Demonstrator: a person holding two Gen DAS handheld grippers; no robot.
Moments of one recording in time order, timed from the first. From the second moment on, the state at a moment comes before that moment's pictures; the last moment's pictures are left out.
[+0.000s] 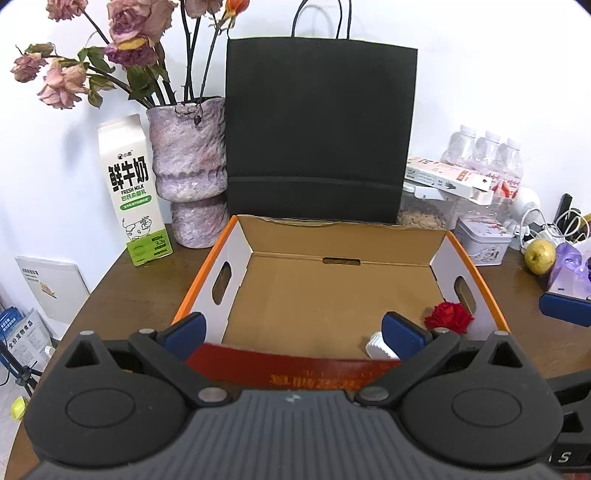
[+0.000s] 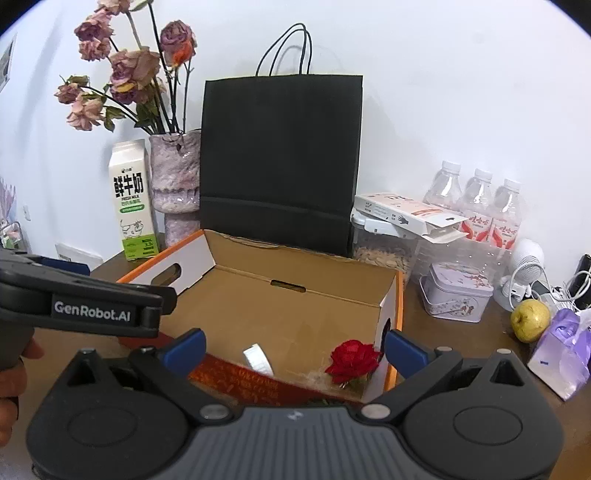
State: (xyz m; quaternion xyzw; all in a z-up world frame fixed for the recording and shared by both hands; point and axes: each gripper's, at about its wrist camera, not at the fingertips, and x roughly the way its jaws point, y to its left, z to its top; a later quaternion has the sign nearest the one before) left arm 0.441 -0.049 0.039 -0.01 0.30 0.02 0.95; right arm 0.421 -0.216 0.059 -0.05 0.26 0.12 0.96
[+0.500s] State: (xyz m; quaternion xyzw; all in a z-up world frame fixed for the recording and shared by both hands) left arm 0.379 -0.053 0.054 0.00 0.29 0.01 0.96; right arm 0.356 -0.222 0.064 -0.05 0.24 0.12 0.96
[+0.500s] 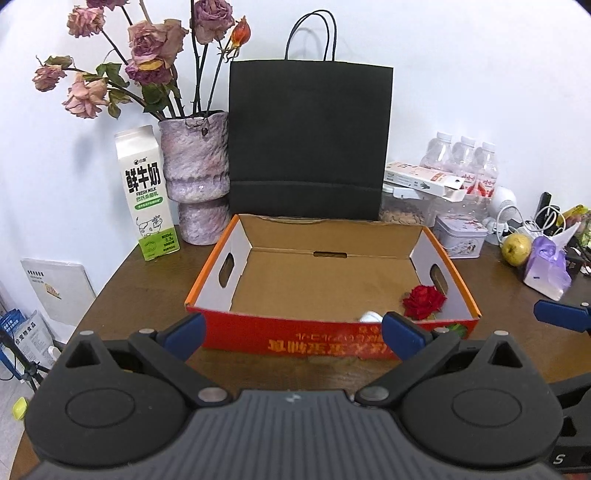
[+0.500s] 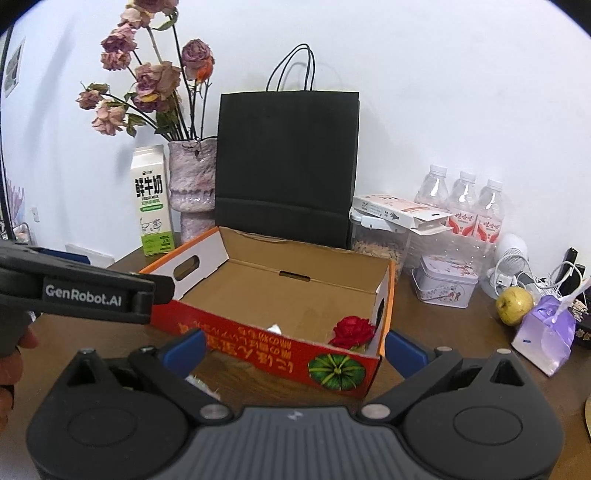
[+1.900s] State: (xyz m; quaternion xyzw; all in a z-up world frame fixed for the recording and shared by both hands) left arm 0.219 -0.051 0.019 -0.01 0.27 0.00 0.96; right arm 0.196 -0.247 0.013 -0.04 0.25 0.14 0.96
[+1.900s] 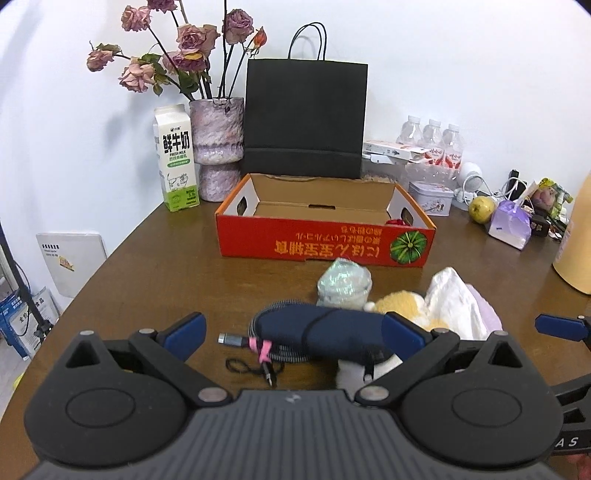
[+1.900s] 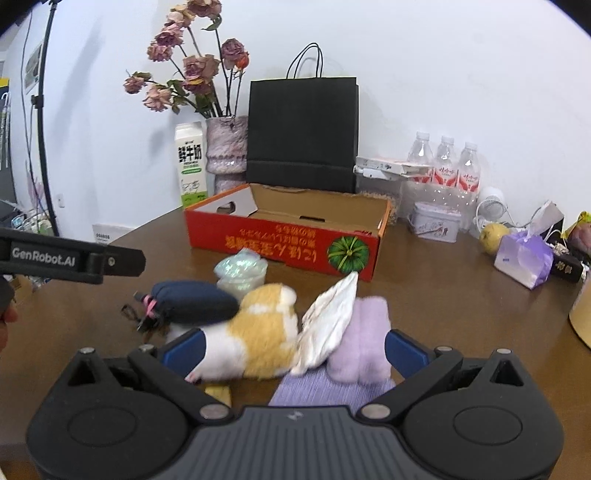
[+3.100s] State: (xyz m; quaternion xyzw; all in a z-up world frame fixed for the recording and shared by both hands) left arm 0.166 -0.045 -0.026 -0.03 0.30 0.00 0.95; right arm 0.196 -0.257 -0.049 -0.01 0.35 0.09 0.93
